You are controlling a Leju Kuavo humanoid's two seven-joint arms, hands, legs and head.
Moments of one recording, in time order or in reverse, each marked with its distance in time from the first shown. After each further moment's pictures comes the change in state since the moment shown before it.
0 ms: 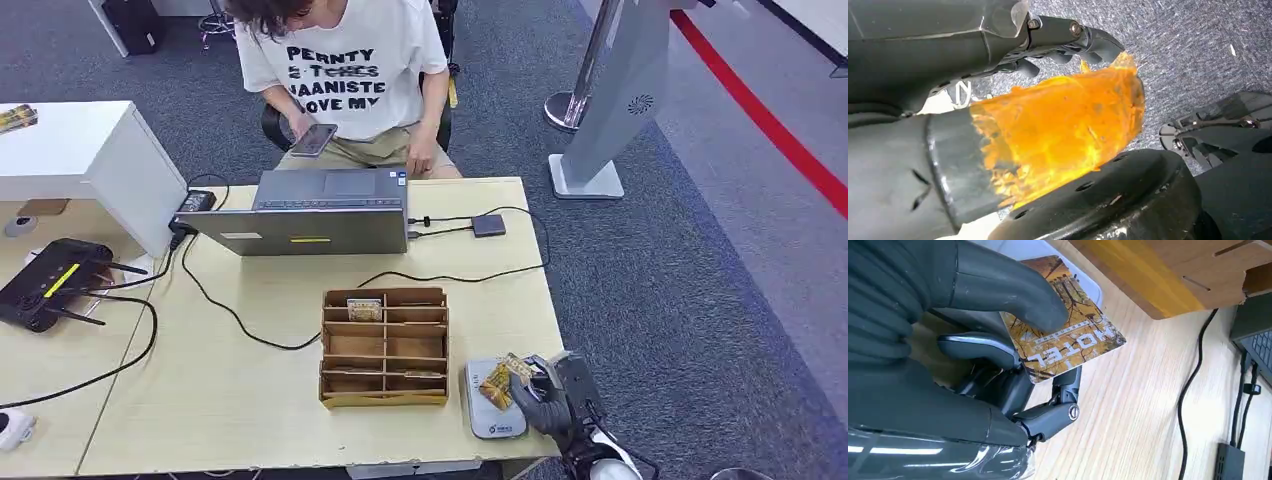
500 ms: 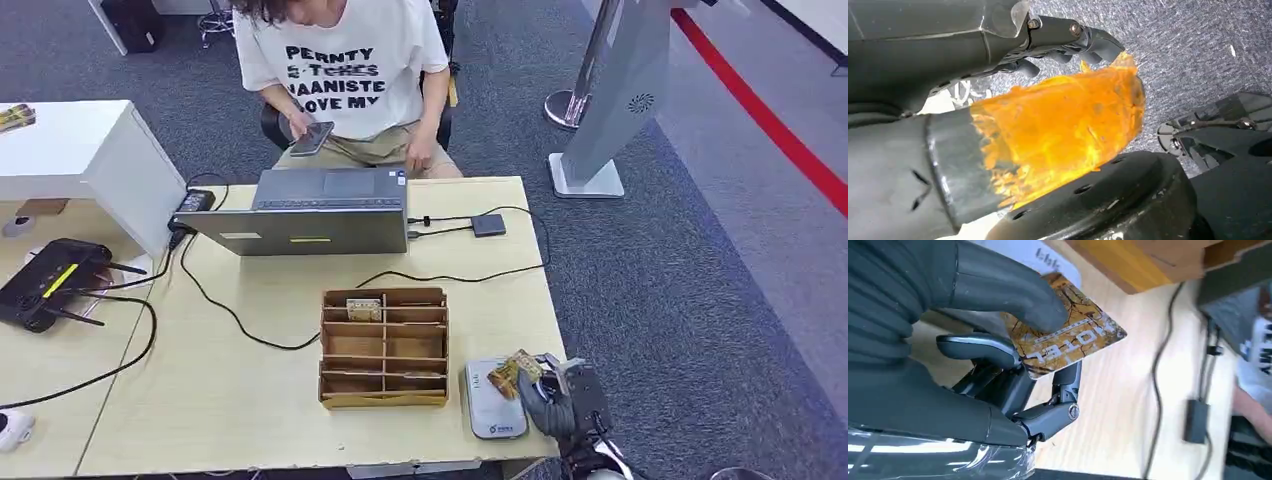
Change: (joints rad) left arm 0.001 0.000 0.000 0.000 0.031 0.005 -0.007; right arm 0.057 0.056 -0.044 -0.089 0.061 -0.134 -0.097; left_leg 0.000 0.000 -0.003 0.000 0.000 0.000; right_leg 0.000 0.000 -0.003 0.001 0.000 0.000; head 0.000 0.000
